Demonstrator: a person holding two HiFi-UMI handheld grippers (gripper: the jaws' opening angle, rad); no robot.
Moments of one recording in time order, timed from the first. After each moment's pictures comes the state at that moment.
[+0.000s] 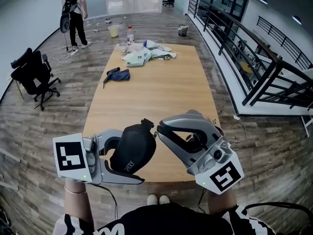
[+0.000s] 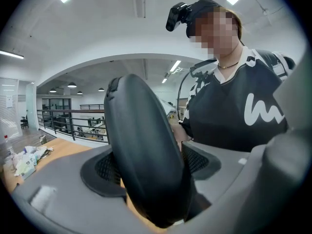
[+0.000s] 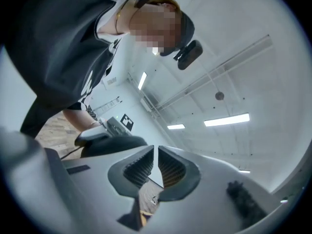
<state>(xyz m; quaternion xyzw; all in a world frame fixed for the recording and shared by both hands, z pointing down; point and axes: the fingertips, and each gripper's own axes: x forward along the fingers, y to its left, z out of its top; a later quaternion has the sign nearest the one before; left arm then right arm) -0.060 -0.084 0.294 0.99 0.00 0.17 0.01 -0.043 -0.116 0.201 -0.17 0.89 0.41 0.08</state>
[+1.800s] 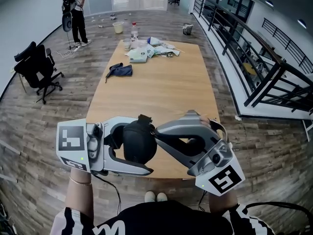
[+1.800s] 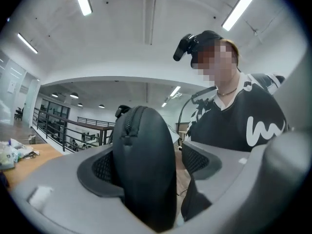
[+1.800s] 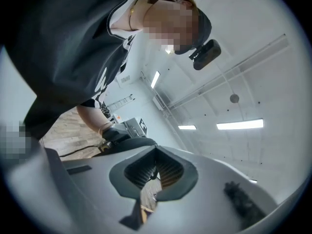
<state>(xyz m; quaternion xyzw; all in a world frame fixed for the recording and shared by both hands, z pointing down) -0.040 -0.096 0.253 1.00 0.02 0.01 0.03 -0.048 -0.095 0.210 -0.12 0.88 0.46 0.03</state>
